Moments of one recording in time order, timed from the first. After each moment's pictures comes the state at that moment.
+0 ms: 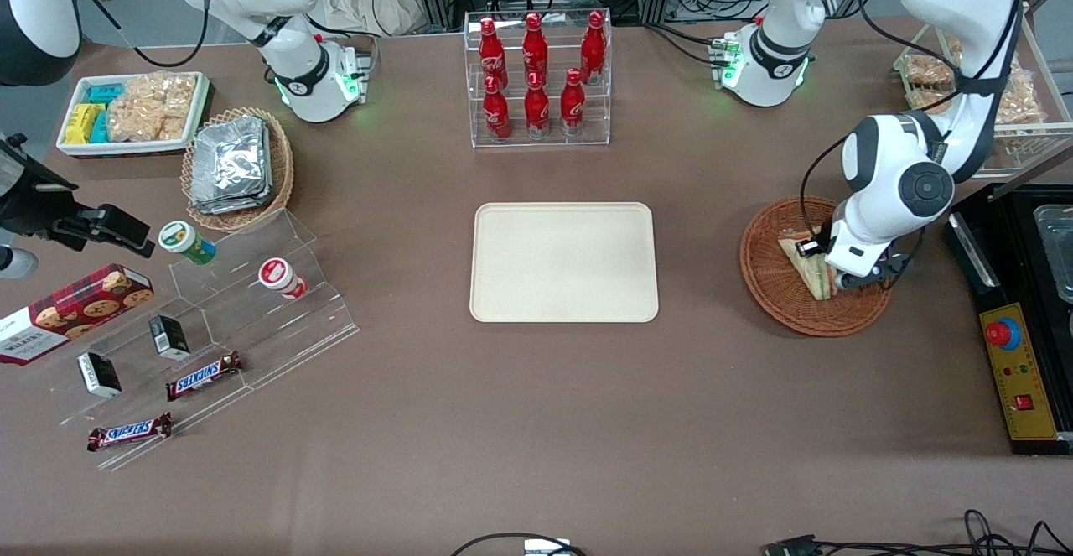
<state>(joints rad) -0.03 0.15 0.02 -2.39 0.05 2.38 -0.35</state>
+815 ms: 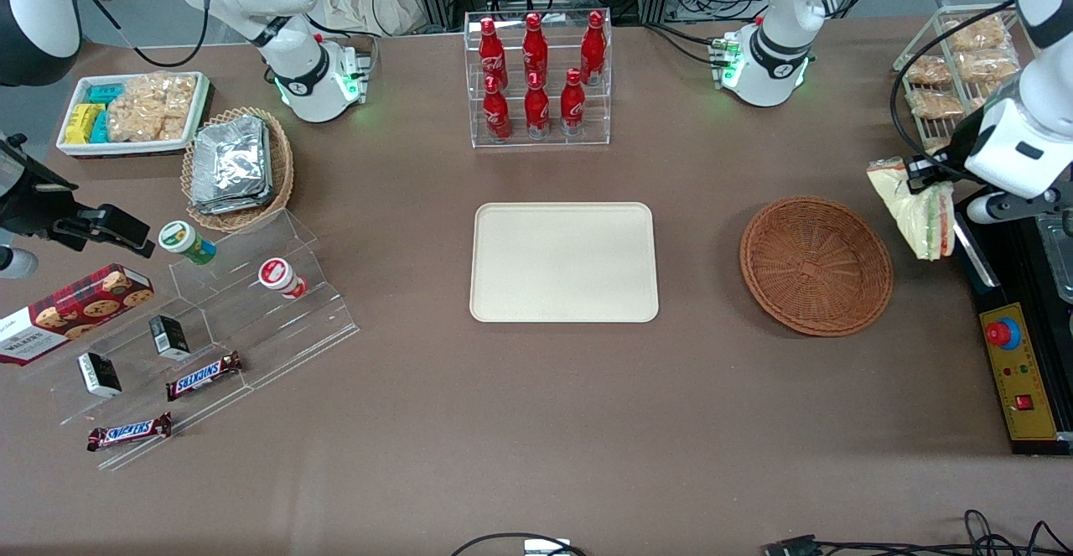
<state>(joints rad) -0.04 -0.05 -0.04 -1.67 0.06 1.50 -0.20</state>
